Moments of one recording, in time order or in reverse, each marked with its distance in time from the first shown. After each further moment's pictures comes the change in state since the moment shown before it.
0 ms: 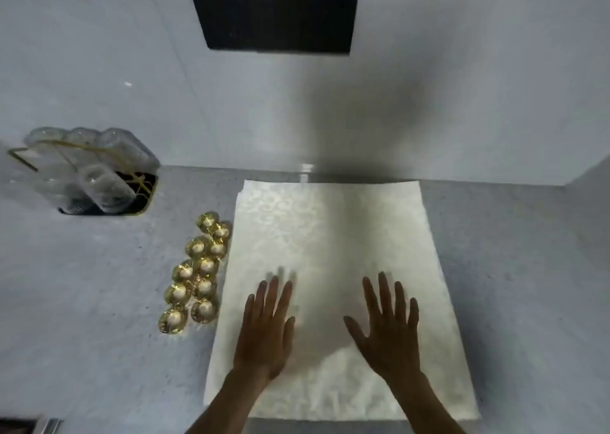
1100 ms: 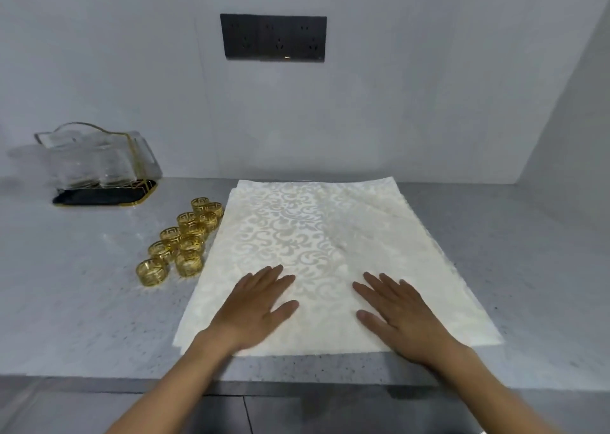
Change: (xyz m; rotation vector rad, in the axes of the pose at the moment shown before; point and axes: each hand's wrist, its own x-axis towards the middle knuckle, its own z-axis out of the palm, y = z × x) left_hand -0.056 -0.038 0.069 -0.007 -0.057 0.228; right_hand -0.074 0.049 0.076 0.051 0.064 -0.346
